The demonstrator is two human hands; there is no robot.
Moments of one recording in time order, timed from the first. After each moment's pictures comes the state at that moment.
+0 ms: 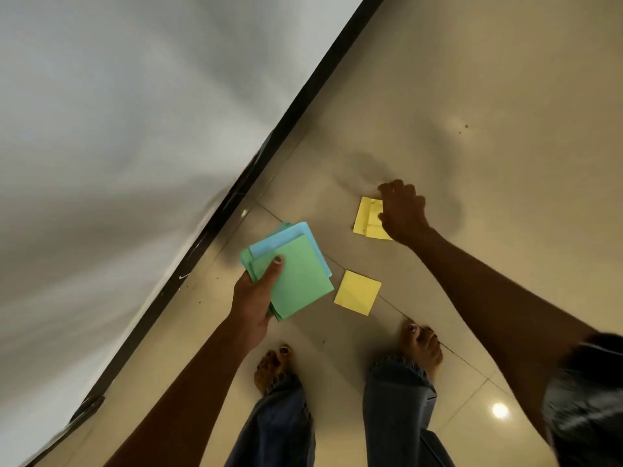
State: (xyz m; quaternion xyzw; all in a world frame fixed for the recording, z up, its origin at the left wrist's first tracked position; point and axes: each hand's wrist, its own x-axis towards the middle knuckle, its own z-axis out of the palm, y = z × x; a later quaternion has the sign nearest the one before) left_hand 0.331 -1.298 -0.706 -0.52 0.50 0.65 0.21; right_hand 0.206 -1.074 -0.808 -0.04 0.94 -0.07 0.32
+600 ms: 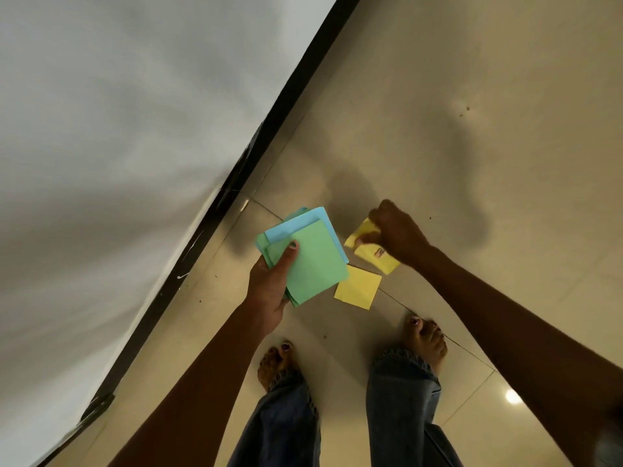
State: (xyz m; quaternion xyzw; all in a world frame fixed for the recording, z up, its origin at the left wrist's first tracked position) left_hand 0.311 -1.270 -0.710 -0.51 0.50 0.66 0.22; right_hand 0.242 -1.066 -0.801 -0.06 0.89 -0.24 0.39
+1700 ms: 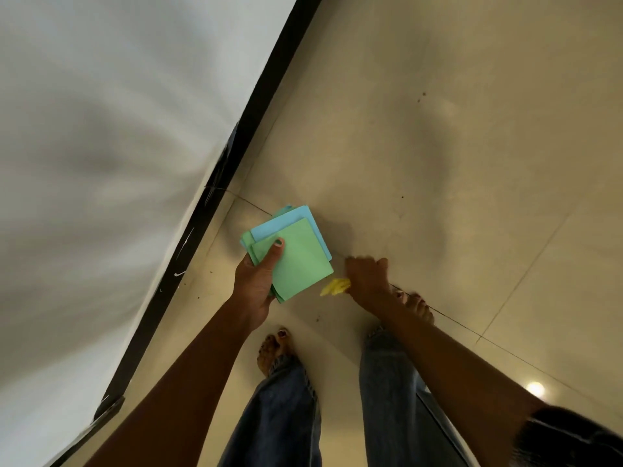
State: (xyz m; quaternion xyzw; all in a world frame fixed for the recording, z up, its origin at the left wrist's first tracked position) left_hand 0.336 -1.260 -0.685 -0.48 0.55 0.64 0.23; right_hand 0.364 -1.085 -0.791 -0.06 0.88 -0.09 0.46
